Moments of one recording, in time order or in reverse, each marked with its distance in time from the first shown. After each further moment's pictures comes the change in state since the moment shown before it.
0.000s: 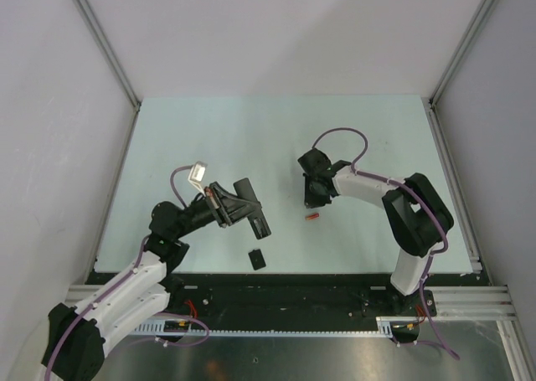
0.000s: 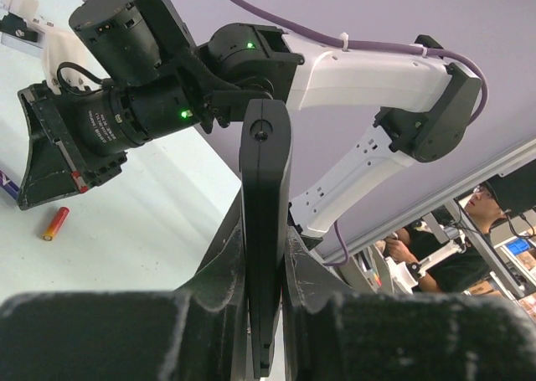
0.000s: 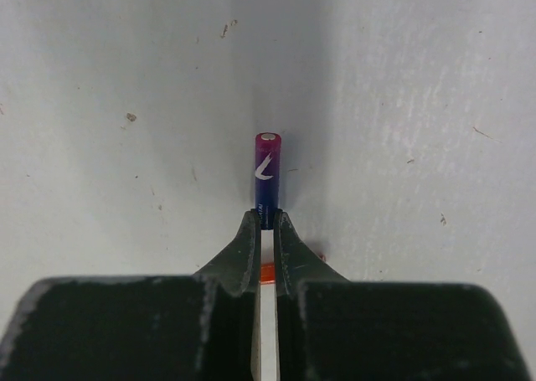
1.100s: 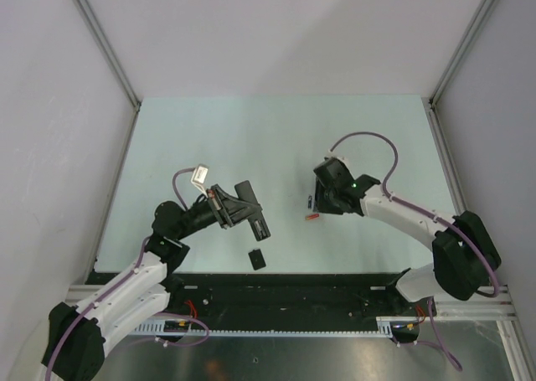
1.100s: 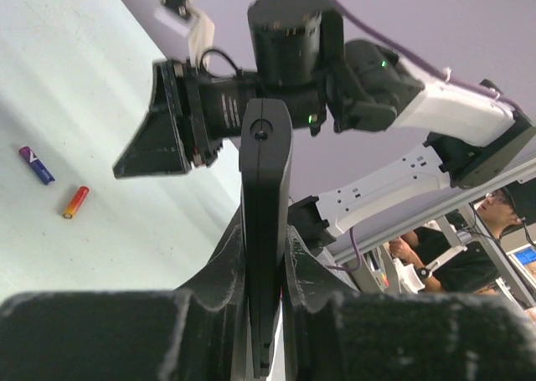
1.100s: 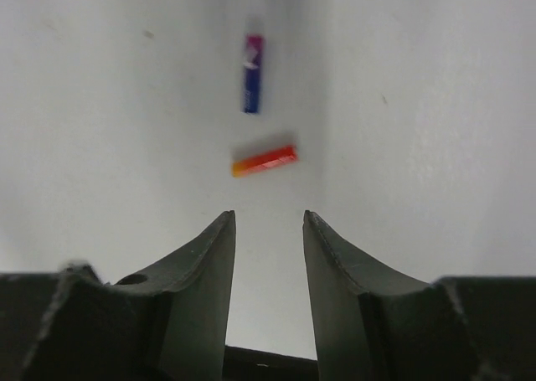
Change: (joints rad) left arm 0.001 0.004 -0.016 -0.047 -0.012 0.024; right arm 0.048 -0.343 -0.138 -0.056 0.069 0.061
